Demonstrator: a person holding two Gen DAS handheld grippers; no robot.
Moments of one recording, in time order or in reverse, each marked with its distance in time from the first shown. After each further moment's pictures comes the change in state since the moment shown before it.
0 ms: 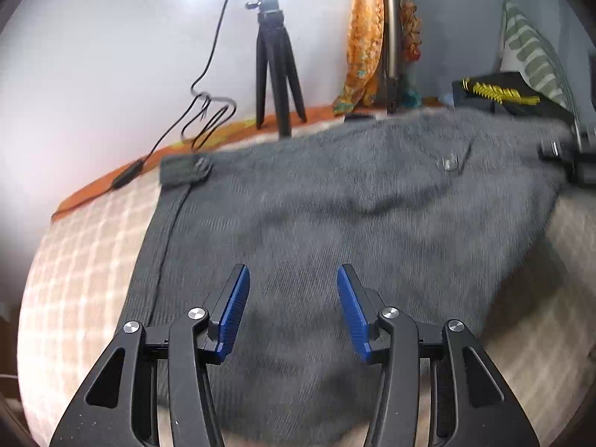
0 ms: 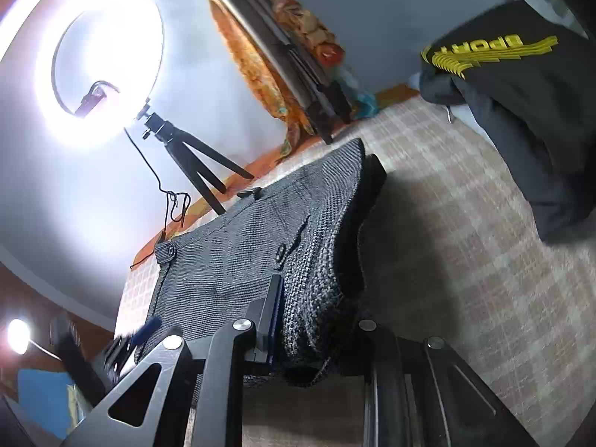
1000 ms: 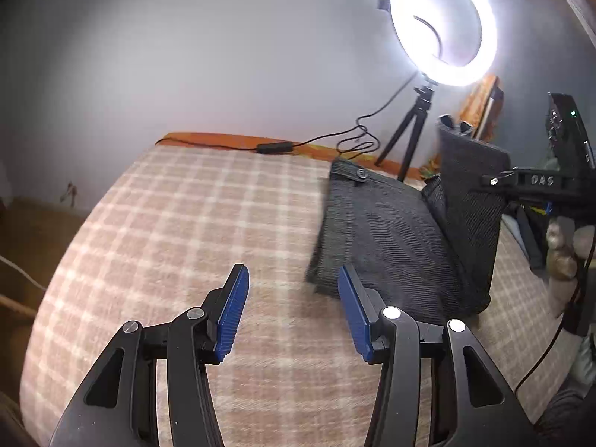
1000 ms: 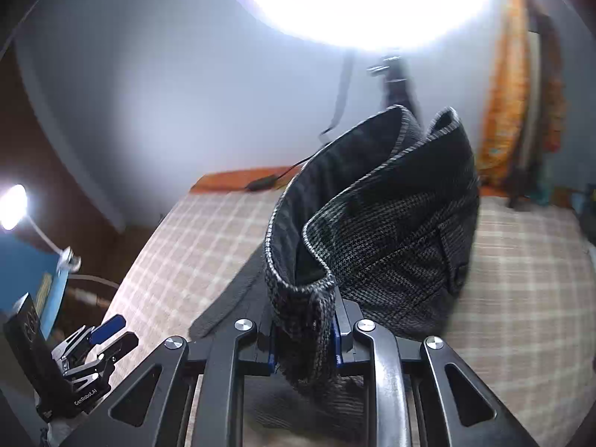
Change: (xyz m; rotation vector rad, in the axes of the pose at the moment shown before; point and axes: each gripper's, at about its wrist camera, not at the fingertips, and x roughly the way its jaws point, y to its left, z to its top) left arm -0.113 0.159 -0.077 -0.419 -0.133 0.017; right arm 0.062 0.213 -0.031 -0.508 0.105 0.096
